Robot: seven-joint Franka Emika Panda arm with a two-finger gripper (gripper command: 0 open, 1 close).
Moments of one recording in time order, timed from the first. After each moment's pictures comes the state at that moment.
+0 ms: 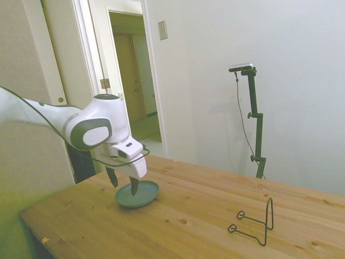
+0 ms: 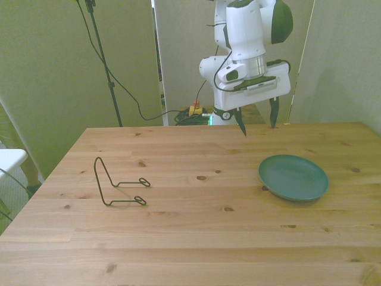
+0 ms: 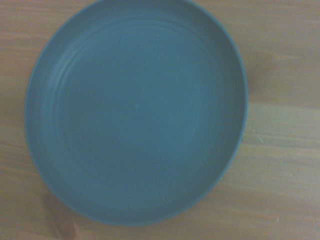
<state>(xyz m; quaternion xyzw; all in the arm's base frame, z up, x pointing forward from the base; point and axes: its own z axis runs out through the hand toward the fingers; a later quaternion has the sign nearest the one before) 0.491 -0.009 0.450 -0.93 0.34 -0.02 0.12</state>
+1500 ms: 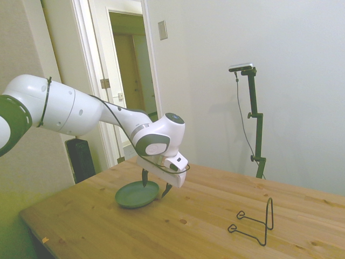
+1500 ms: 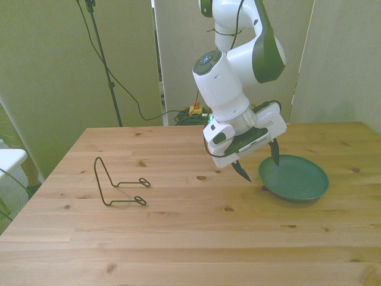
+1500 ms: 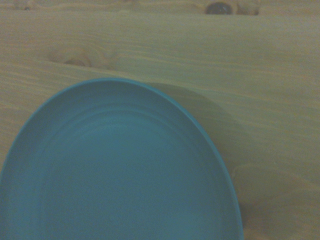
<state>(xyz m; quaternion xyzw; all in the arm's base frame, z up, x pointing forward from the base) 0.614 -0.052 0.376 -0.93 0.29 0.06 0.22</state>
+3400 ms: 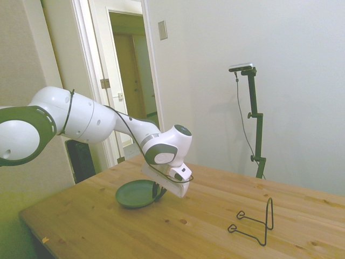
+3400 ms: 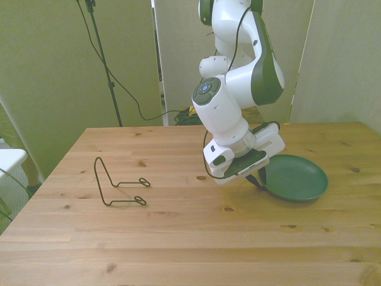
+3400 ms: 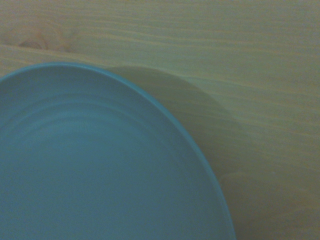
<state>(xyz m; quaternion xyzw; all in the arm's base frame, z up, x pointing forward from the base) 0.629 -0.054 0.332 -0.93 0.29 0.10 0.21</state>
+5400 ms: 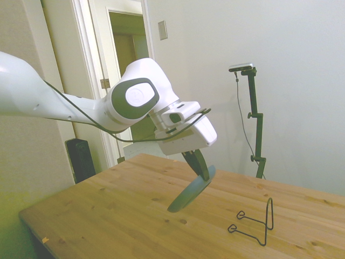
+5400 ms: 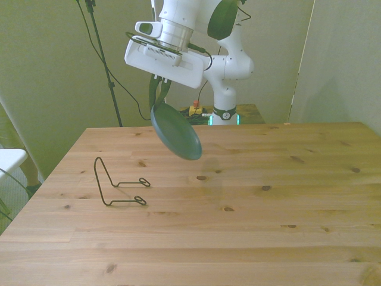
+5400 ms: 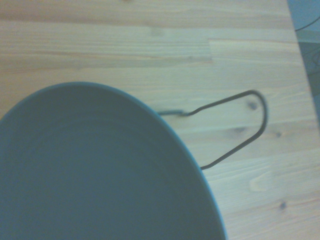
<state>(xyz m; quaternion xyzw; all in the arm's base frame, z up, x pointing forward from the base) 0.511 -0.222 0.550 -0.85 0.47 -0.19 -0.16</state>
